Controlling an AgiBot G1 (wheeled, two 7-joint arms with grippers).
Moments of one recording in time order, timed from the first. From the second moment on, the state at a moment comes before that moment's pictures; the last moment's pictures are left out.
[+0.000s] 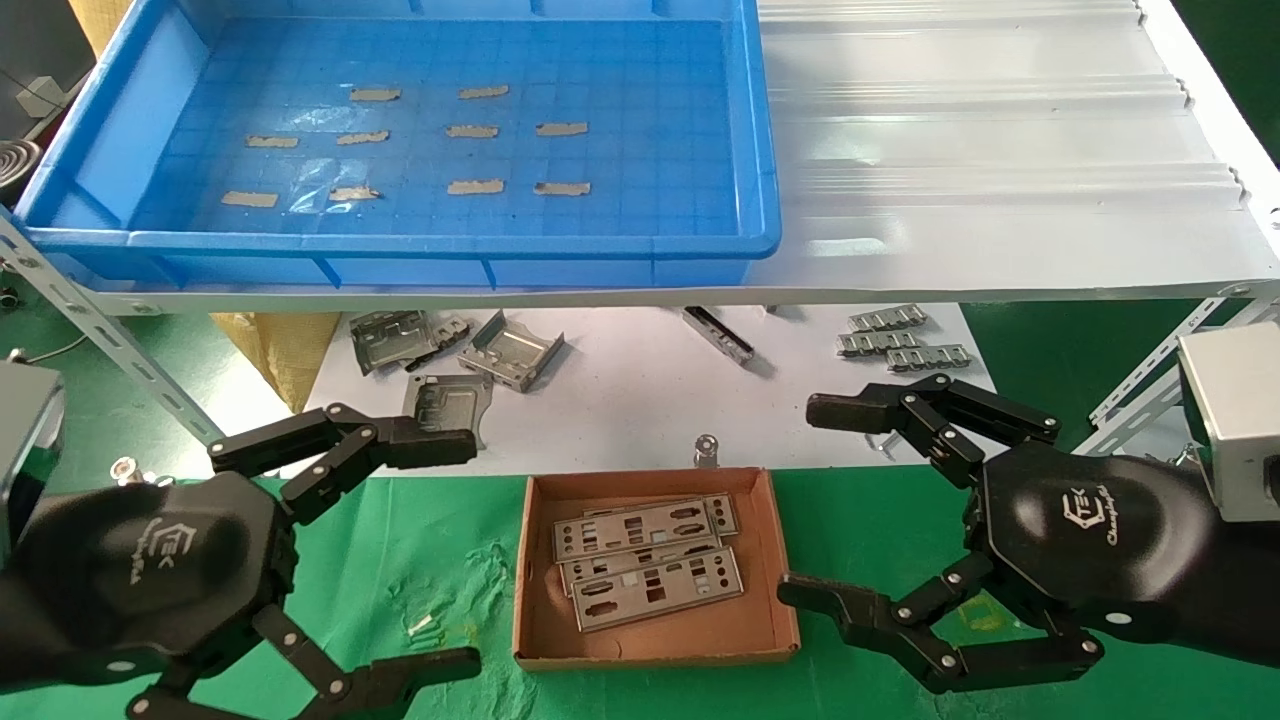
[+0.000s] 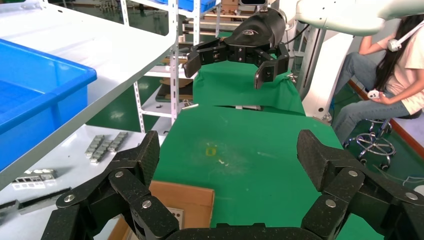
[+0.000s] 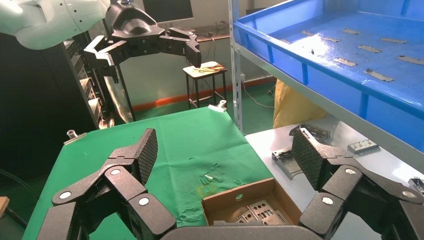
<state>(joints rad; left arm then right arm) -1.08 0.61 0.28 -1.28 0.73 1.50 -0.19 1.08 -0.51 -0.45 1.21 -0.59 -1.39 0.06</state>
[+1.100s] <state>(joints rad) -1.08 0.61 0.28 -1.28 0.73 1.50 -0.19 1.08 -0.51 -0.45 1.21 -0.59 -1.39 0.06</state>
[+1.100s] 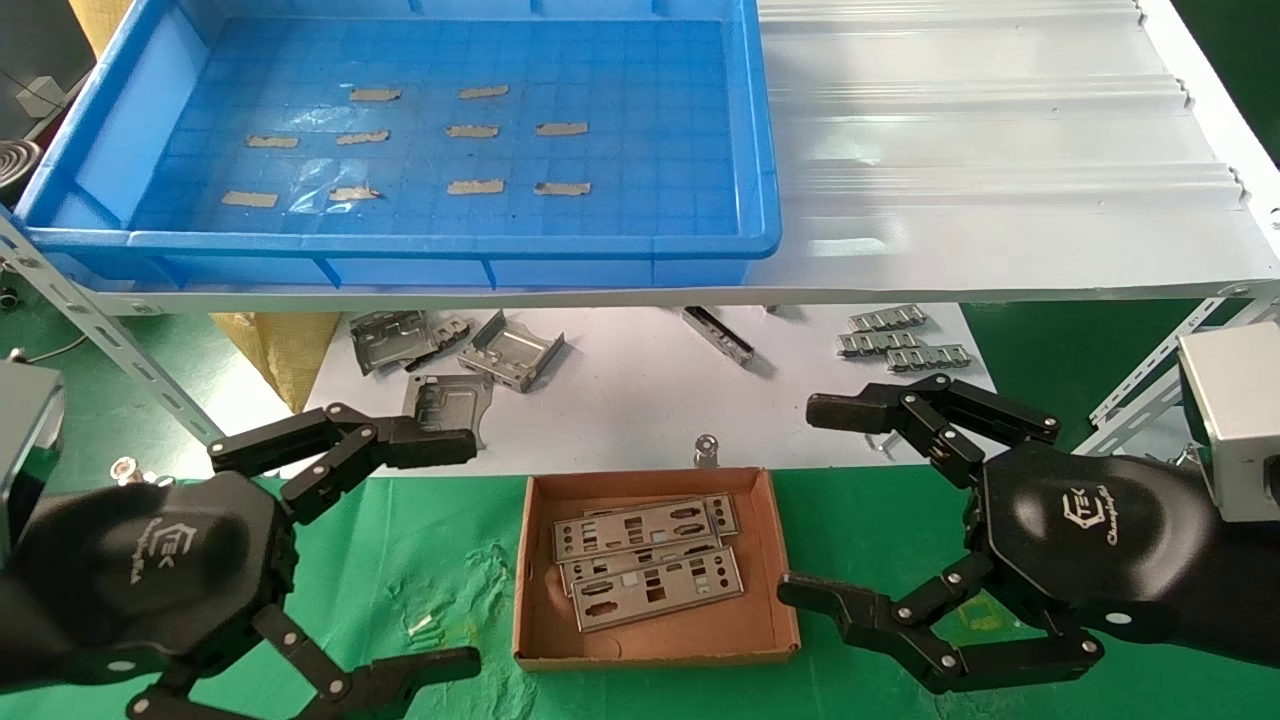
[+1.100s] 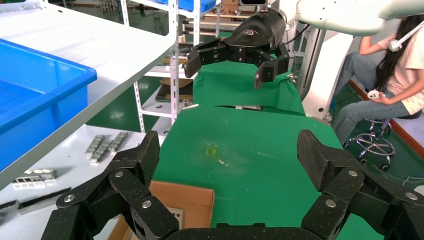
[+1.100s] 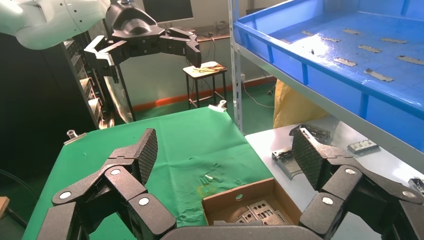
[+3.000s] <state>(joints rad) -1.08 0.61 0.28 -1.28 0.73 1.50 -0.19 1.08 -0.51 -0.45 1.21 -0.59 -1.39 0.06</state>
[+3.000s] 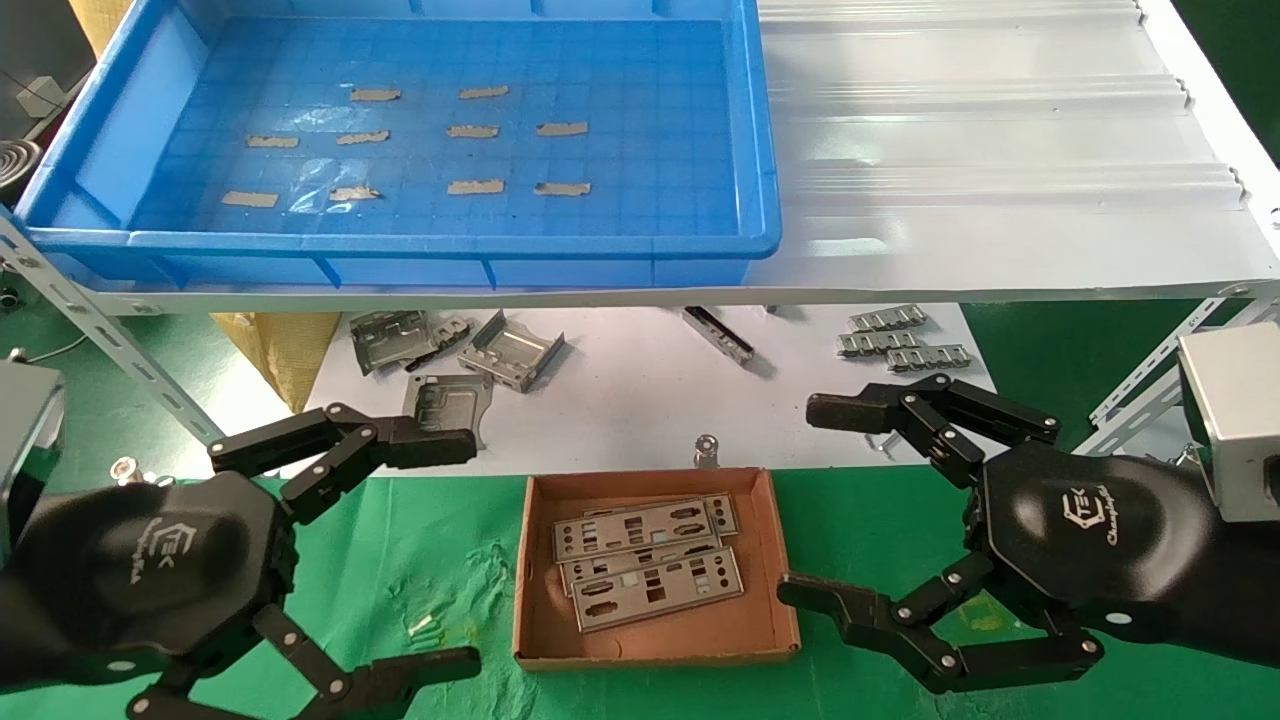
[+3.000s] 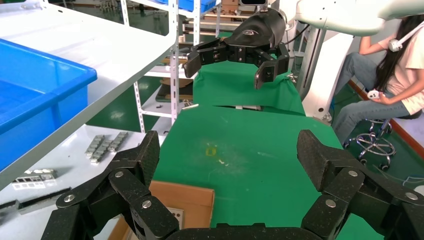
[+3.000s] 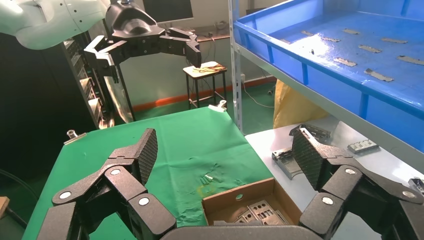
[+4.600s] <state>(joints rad) -1.08 0.61 0.28 -1.28 0.73 1.50 -0.19 1.08 -0.51 -0.45 1.21 -0.59 -1.39 0.06</state>
